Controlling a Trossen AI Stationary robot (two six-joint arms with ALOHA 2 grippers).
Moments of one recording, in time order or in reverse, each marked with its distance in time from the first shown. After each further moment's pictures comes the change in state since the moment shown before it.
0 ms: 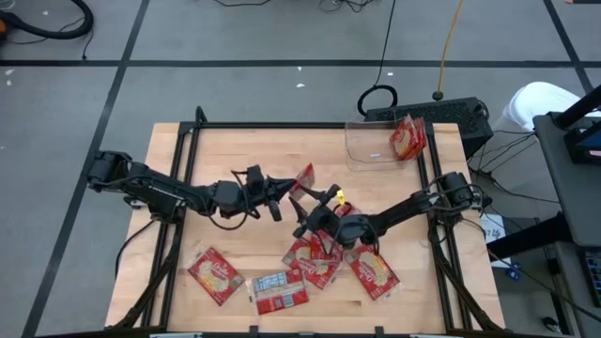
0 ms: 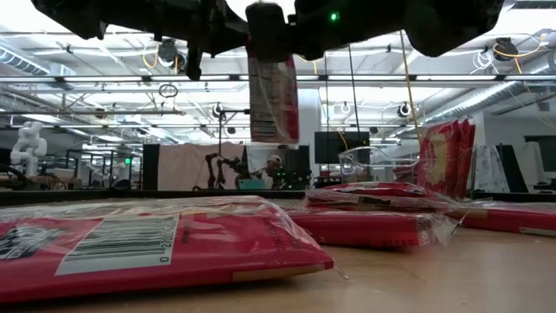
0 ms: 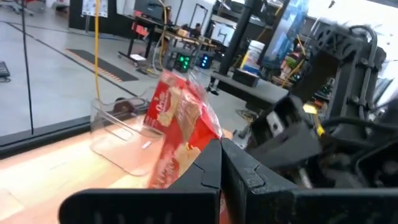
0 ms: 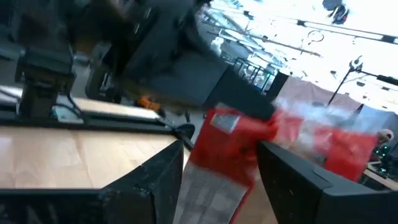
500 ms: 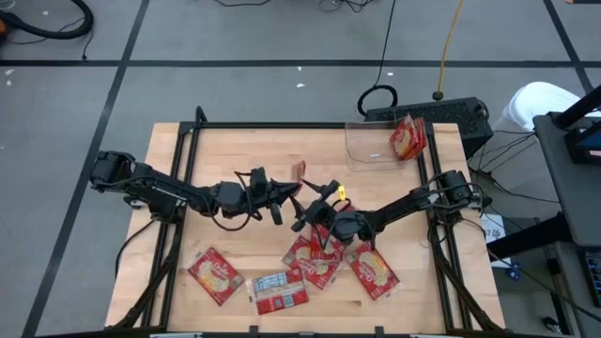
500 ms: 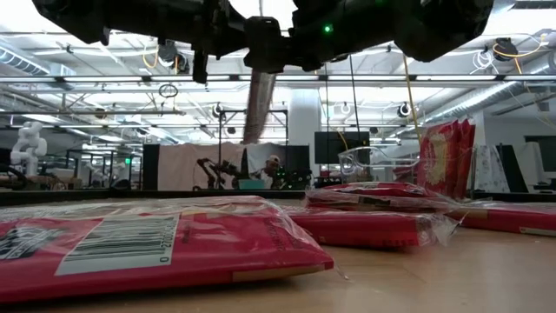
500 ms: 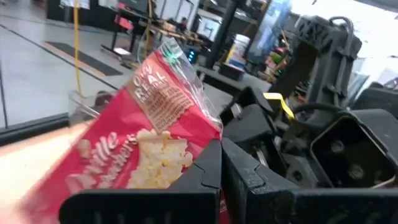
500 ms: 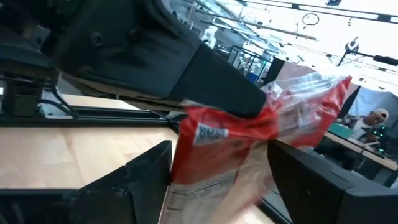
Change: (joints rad) left arm -0.001 0.034 0.000 0.026 0.081 -0.019; right arm -0.039 0.001 0.000 -0.037 0.016 0.087
